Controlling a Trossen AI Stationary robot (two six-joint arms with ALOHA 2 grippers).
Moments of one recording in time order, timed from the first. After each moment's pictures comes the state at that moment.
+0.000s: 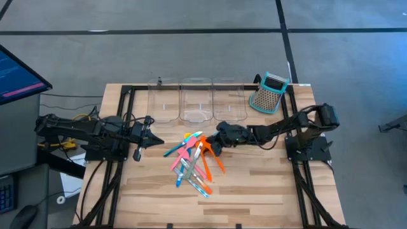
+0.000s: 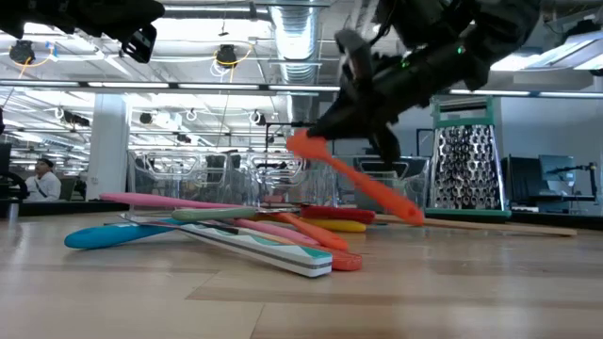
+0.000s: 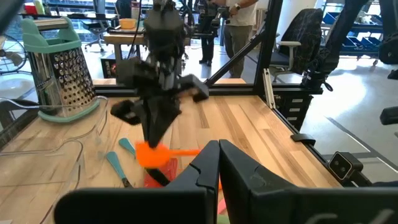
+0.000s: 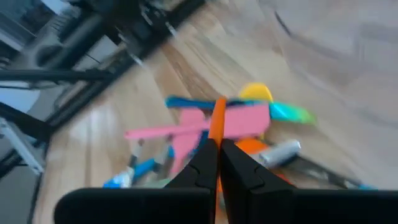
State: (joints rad) left arm -0.12 0.49 0.38 -0.03 0.02 -0.05; right arm 0.05 1.65 0.77 0.41 0.15 0.69
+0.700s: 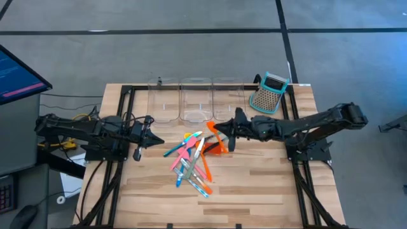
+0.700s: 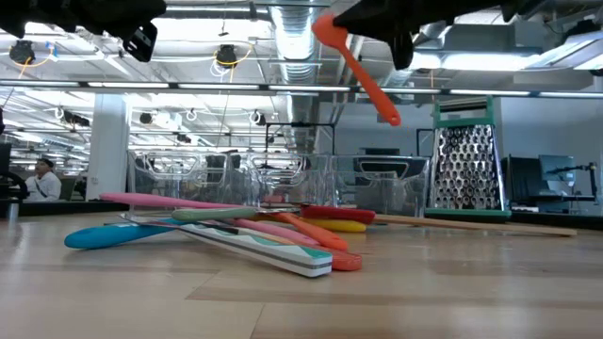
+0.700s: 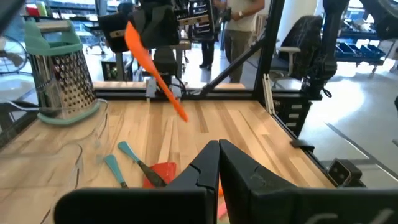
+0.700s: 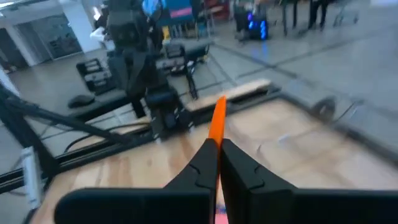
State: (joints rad) left arm -0.12 0.49 0.38 0.00 0.01 -0.06; right arm 0.11 1.28 0.77 0.39 0.34 0.27
